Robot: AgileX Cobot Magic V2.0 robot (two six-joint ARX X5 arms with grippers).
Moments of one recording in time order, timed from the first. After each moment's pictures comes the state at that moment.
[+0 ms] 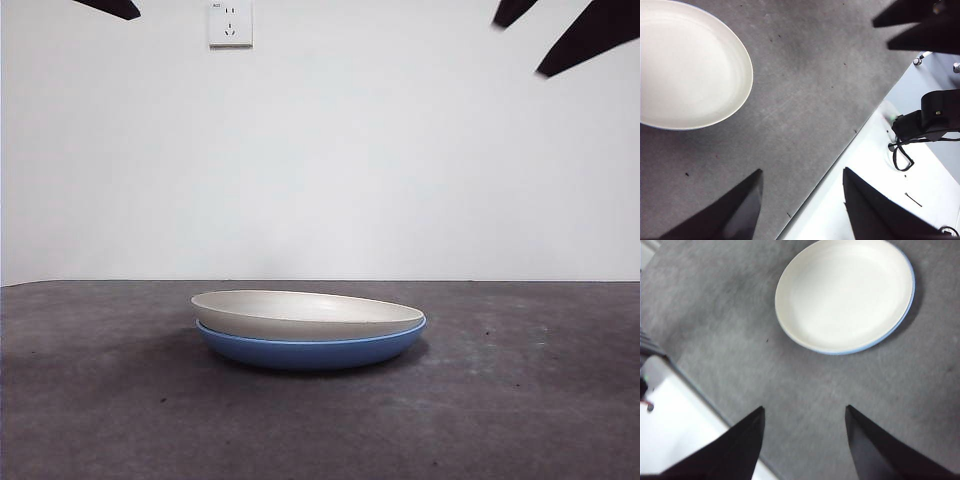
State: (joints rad) left arm -0.47 1.08 1.17 -0.96 0.61 -0.02; right arm 0.44 0.99 1.04 -0.91 -0.45 0.12
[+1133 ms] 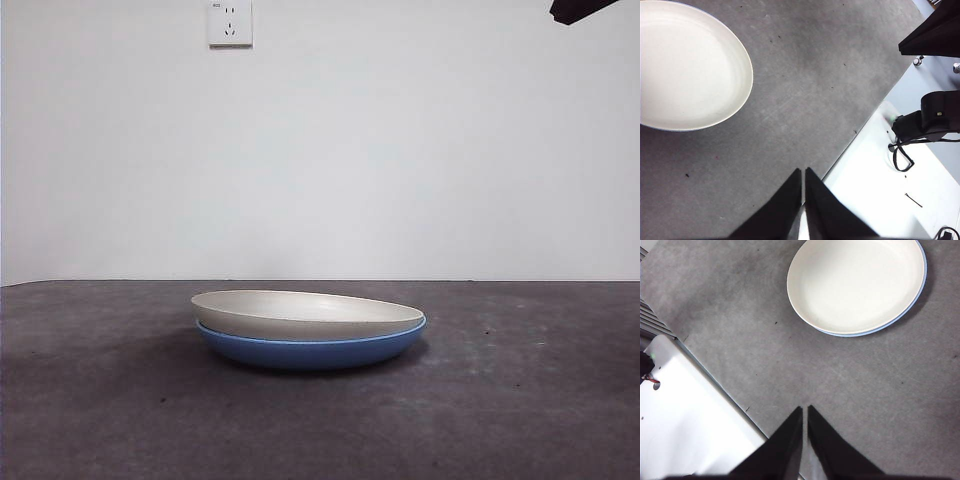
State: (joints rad) left arm -0.47 1.08 1.17 -0.96 0.61 -0.02; right arm 0.46 0.93 1.04 -0.98 -0.44 0.09
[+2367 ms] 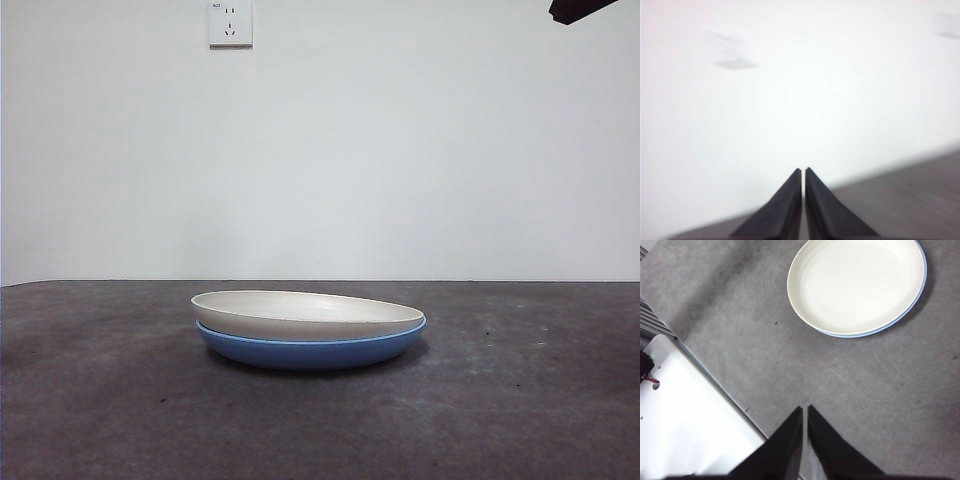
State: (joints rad) left arm 0.00 0.60 0.90 -0.11 0.30 0.09; right arm 0.46 0.93 1.04 -0.98 -0.44 0.08
